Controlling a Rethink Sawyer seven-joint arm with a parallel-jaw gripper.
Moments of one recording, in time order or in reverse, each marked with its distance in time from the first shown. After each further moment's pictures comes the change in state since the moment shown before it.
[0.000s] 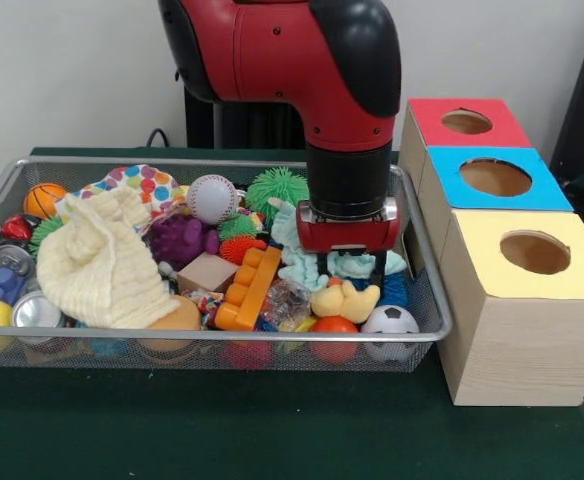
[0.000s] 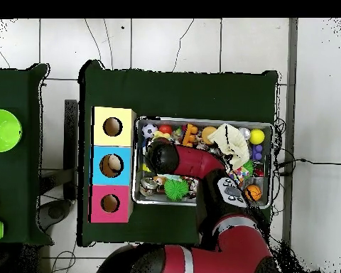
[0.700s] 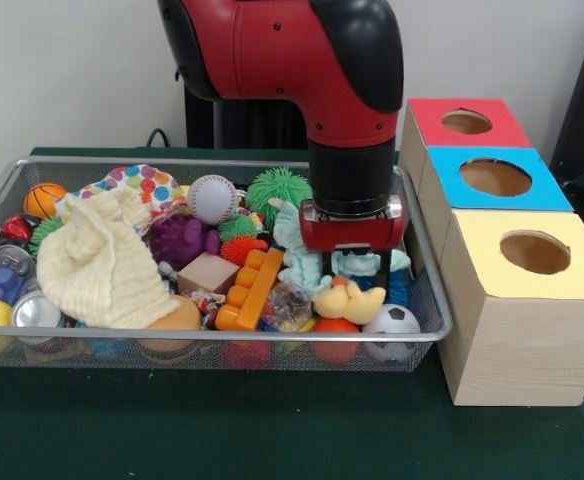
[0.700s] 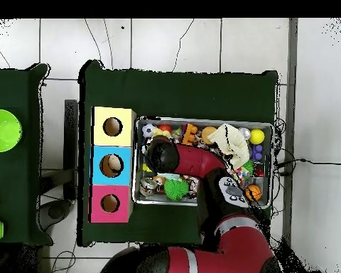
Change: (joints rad) arm -0.010 -0.015 0.020 0.002 -0.003 -0.004 0.000
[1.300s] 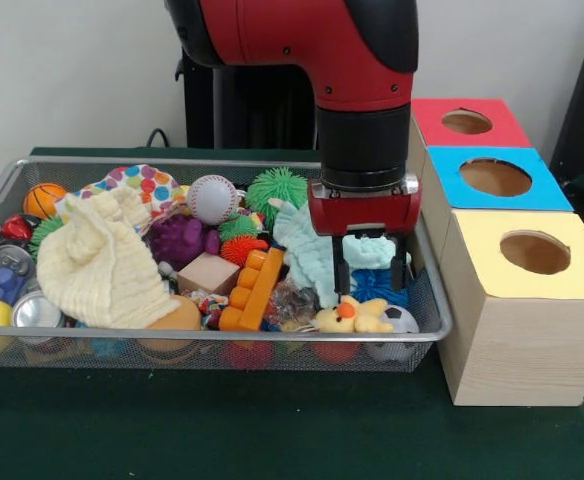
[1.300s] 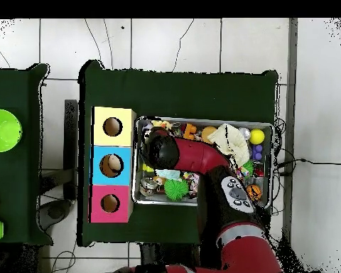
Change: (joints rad) arm -0.009 -0.081 0.031 0.002 0.000 0.006 0.000
